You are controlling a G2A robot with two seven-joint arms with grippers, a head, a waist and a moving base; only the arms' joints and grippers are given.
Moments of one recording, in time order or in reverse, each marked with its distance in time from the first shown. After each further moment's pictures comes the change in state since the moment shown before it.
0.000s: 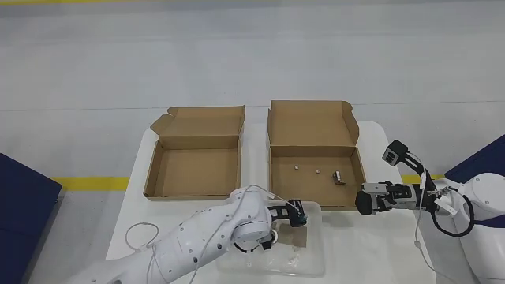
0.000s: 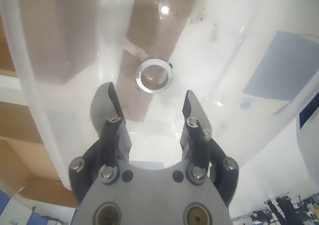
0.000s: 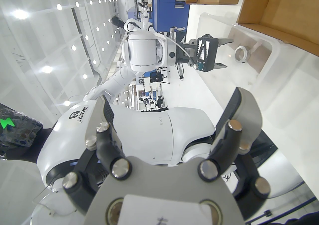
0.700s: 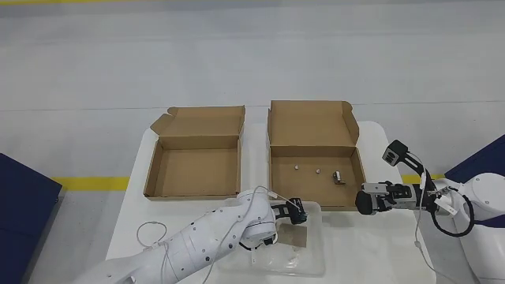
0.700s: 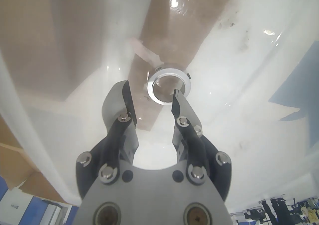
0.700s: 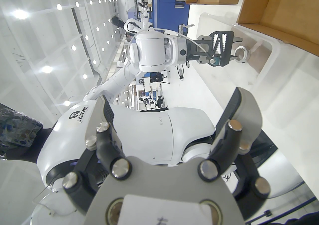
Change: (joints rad) left arm -0.009 -0.062 0.035 0.117 0.070 0.026 0.034; right arm 0.000 0.000 0.000 0.000 0.000 0.000 0.000
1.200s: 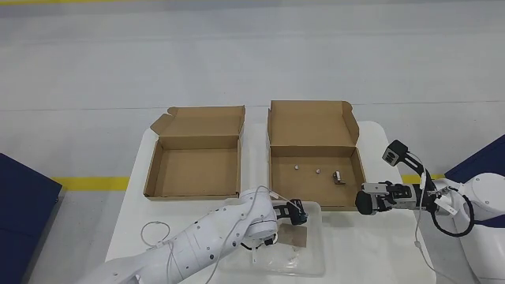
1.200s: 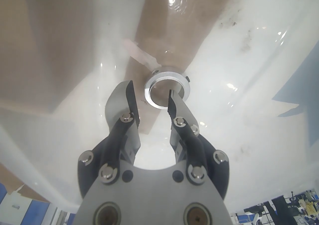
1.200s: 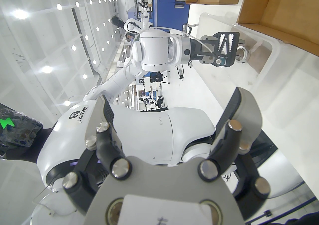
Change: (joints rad) left arm 0.000 -0.028 -0.002 0.054 -0.003 -0.023 -0.007; right arm 0.000 0.000 0.000 0.000 0.000 0.000 0.000
